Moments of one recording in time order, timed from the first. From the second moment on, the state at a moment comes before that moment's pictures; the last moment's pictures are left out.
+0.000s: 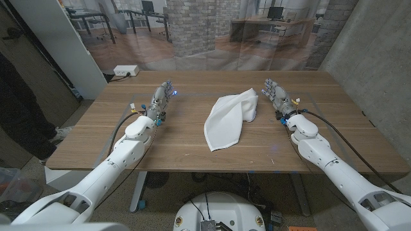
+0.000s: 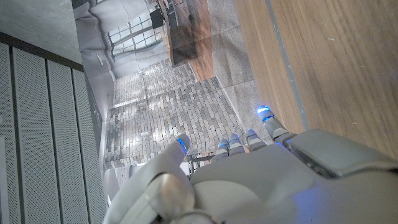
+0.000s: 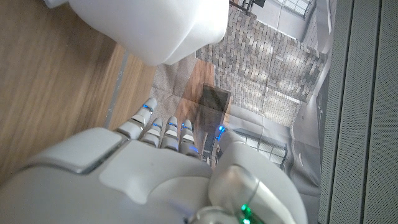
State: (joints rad) left arm 0.84 0.50 0.36 -1.31 -0.63 -0.27 -0.02; left_hand 0.12 0.12 0.58 0.18 0.24 -0.14 0.04 0.17 0.17 -0.14 -0.02 0.19 0.17 -0.16 0.03 0.19 0.18 -0.17 0.02 0.81 0.17; right arm -0.85 -0.45 -0.30 -1.28 0.62 0.29 0.07; right_hand 0.24 0.16 0.44 0.10 0.20 0.11 0.05 0.18 0.18 0.07 0.07 0.19 0.19 -0.04 -0.01 0.20 0.21 0.10 -0.04 0.38 0.17
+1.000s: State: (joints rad) left arm 0.87 0.44 0.26 -1.33 -0.55 -0.22 -0.05; left_hand 0.12 0.11 0.58 0.18 0.24 -0.15 0.05 0.17 0.17 -0.14 -0.01 0.19 0.17 -0.17 0.04 0.19 0.18 -0.17 0.02 0.81 0.17; right arm -0.88 -0.19 0.02 -1.31 0.25 0.18 0.26; right_hand 0.28 0.12 0.43 0.04 0.19 0.13 0.08 0.19 0.18 0.10 0.11 0.20 0.19 -0.02 0.04 0.20 0.19 0.14 -0.02 0.36 0.17
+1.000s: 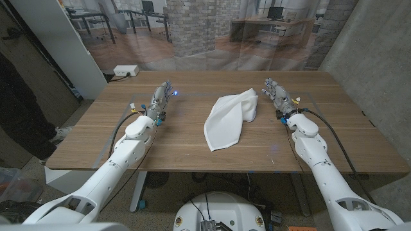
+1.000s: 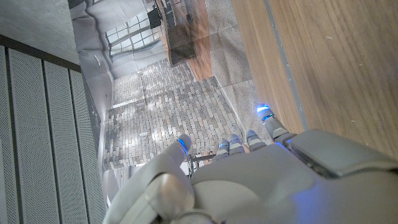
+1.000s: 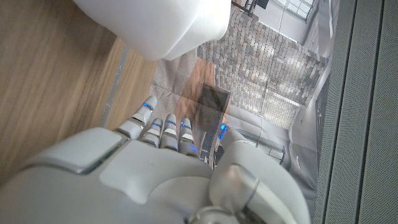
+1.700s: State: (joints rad) left arm 0.88 0.43 0.25 -1.33 -0.53 -0.22 -0.05; left_hand 0.10 0.11 0.58 0.18 0.24 -0.15 0.05 0.18 0.17 -0.13 0.00 0.20 0.17 -0.17 0.05 0.19 0.18 -0.17 0.05 0.80 0.17; right arm -0.91 -0.18 0.05 -1.41 0.06 0.20 0.22; right_hand 0.30 0.10 0.43 0.00 0.19 0.14 0.08 0.19 0.18 0.11 0.12 0.21 0.19 -0.01 0.05 0.20 0.18 0.16 -0.01 0.35 0.17
